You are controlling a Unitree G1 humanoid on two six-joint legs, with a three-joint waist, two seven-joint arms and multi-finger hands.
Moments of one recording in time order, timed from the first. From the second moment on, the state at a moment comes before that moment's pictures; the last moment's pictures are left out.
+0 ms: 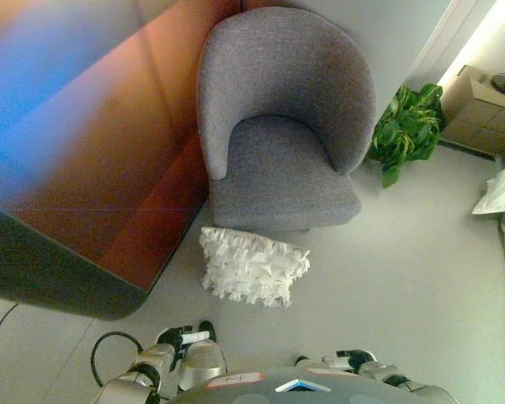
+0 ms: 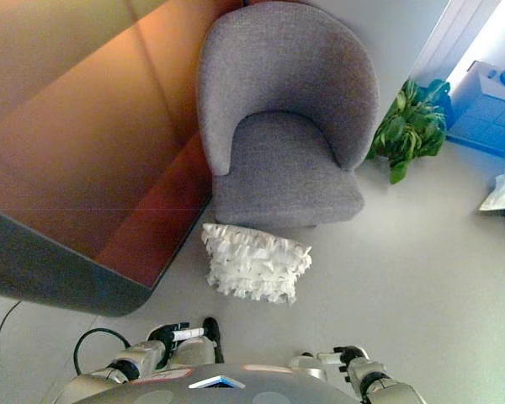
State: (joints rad) left arm -0.07 0.23 -0.19 1.28 -0.17 0.11 -0.01; right arm -0.04 -0.19 0.25 1.31 0.04 0.15 -0.03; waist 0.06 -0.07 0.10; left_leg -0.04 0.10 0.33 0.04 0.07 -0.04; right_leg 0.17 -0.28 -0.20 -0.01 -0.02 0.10
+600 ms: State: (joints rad) left arm -0.25 0.26 -0.35 1.28 -0.14 0.19 0.00; right arm -0.21 -0.21 0.41 1.27 -0.13 0.14 -0.17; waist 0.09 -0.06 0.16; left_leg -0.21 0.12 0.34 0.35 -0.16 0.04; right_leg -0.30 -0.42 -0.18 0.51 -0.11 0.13
